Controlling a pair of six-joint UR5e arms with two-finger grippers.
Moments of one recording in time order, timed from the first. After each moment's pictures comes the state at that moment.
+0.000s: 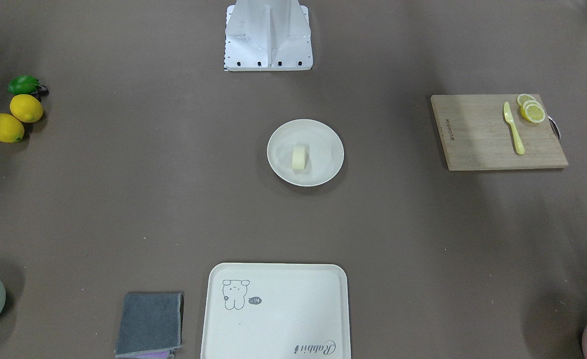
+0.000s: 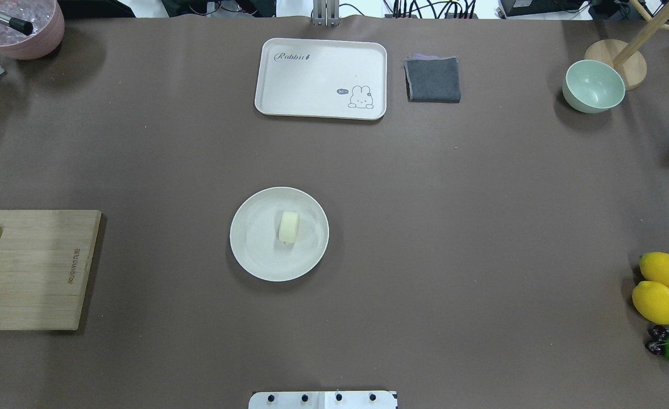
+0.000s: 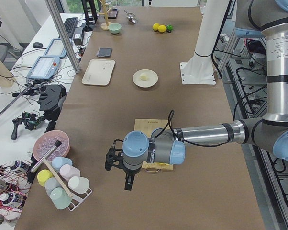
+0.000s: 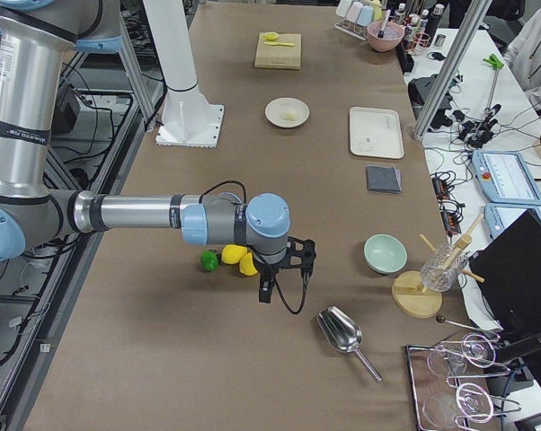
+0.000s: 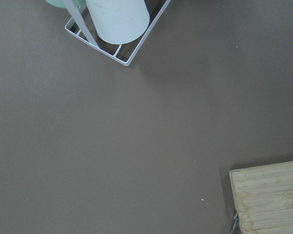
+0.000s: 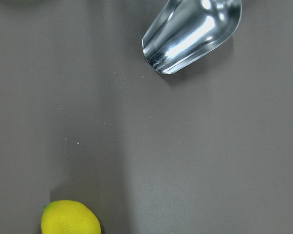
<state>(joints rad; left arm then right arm) -1.67 -1.45 -1.61 -1.68 -2.35 0.09 1.55 -1.82 1.86 -1.58 2.36 0.12</state>
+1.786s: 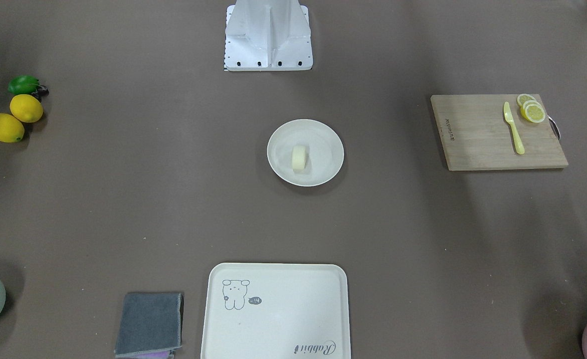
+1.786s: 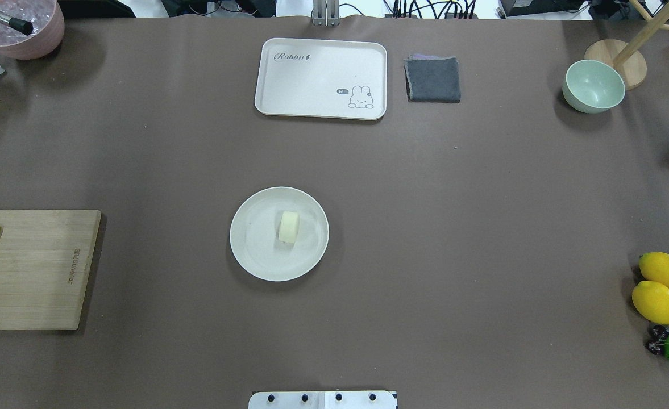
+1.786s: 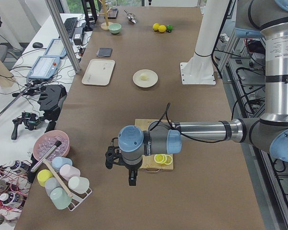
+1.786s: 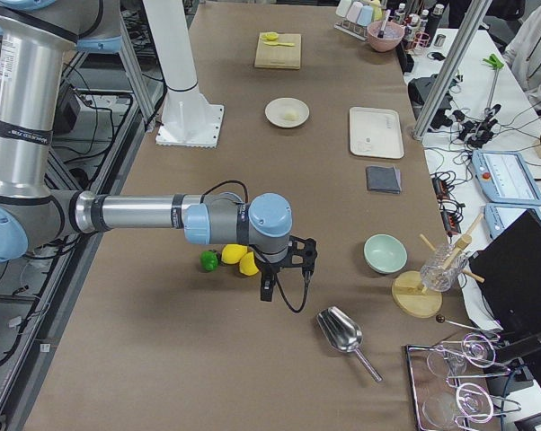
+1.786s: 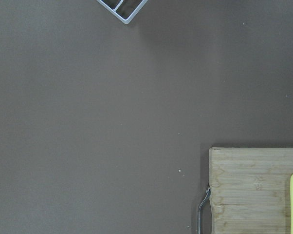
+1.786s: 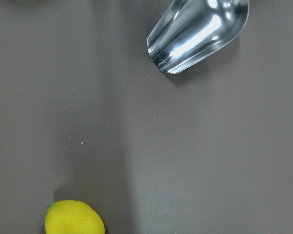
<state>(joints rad) -1.66 -1.45 -1.66 -1.55 -2.35 0.09 1.54 -1.81 1.86 -1.58 2.36 0.13</state>
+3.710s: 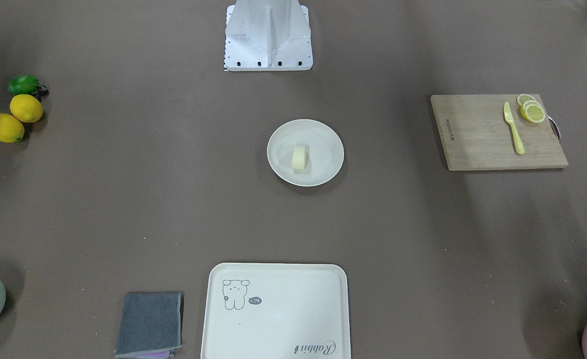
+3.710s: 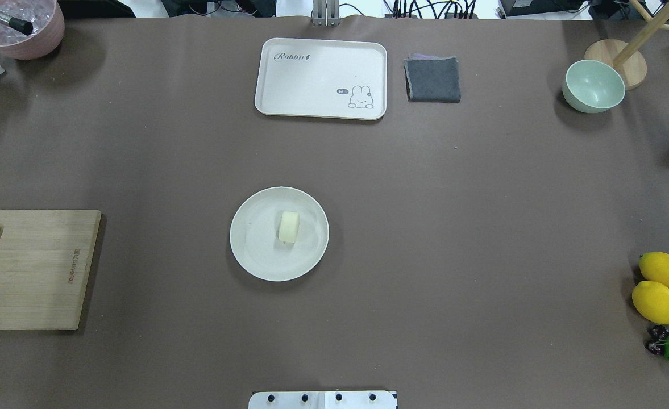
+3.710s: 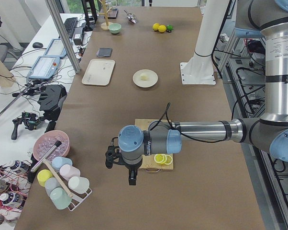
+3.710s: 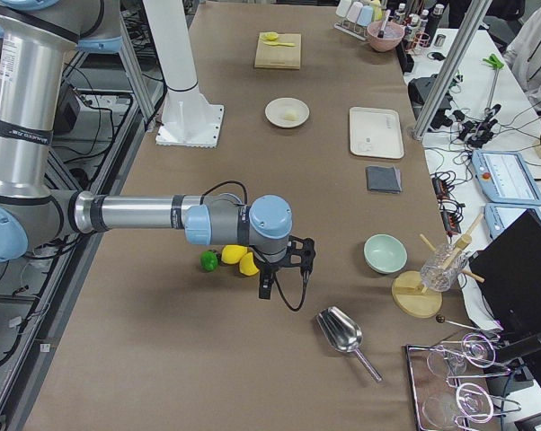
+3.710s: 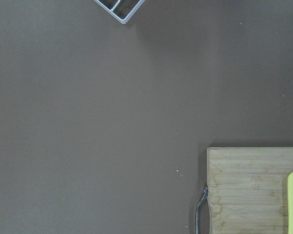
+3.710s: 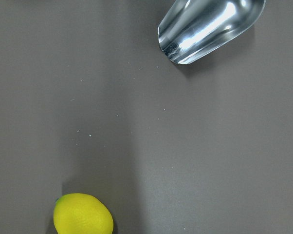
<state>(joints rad) -1.66 -1.45 -1.66 -1.55 -2.36 0.09 1.52 -1.82 1.85 -1.58 2.39 0.13</state>
